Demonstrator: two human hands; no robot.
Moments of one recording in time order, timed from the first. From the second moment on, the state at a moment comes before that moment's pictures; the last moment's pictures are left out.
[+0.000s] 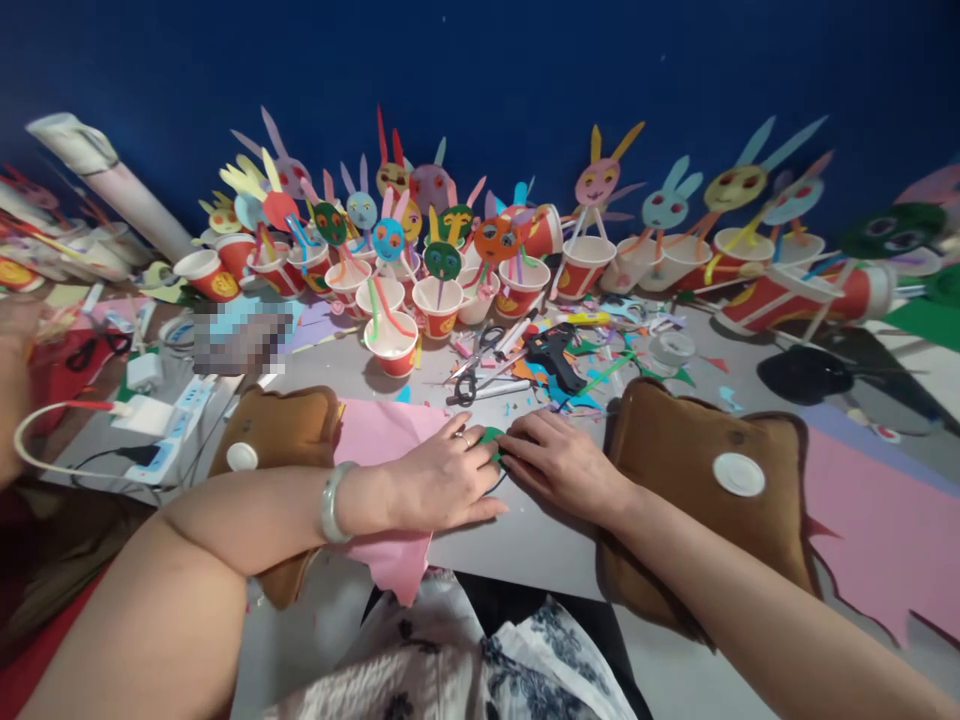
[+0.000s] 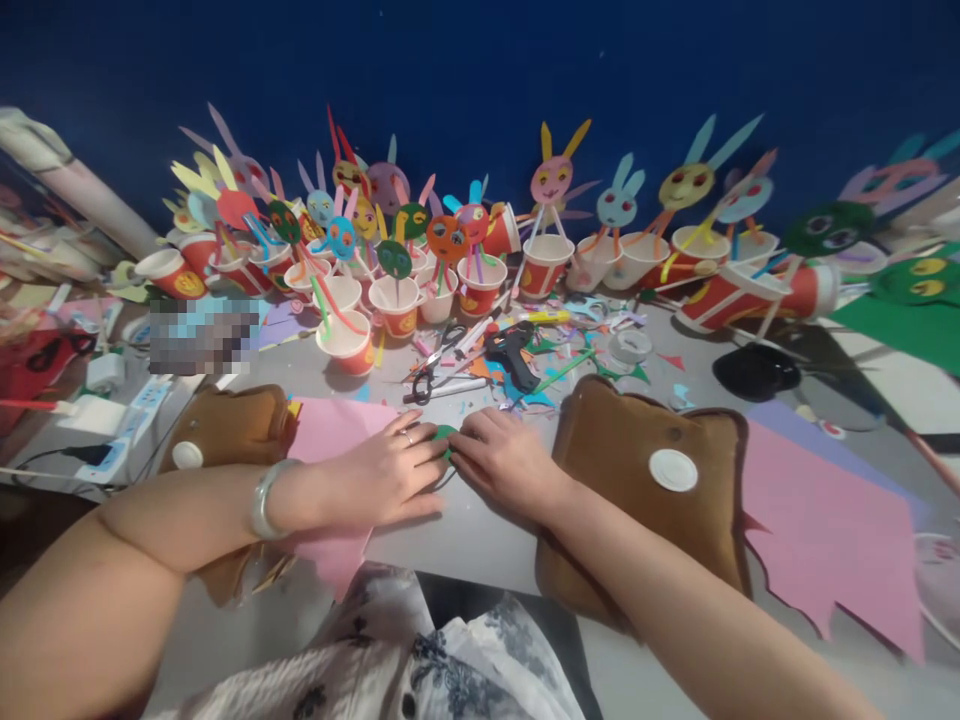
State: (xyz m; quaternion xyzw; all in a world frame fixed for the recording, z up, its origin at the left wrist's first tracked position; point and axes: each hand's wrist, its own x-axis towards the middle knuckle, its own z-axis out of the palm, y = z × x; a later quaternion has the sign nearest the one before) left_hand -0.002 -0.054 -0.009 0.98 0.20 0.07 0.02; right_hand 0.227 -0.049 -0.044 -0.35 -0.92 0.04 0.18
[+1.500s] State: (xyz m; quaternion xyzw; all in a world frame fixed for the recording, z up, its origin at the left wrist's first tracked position) left_hand -0.011 -0.104 0.041 0.89 0.28 -0.34 0.07; right_hand 0.225 -0.048 -0.046 -0.25 -0.95 0.04 0.19
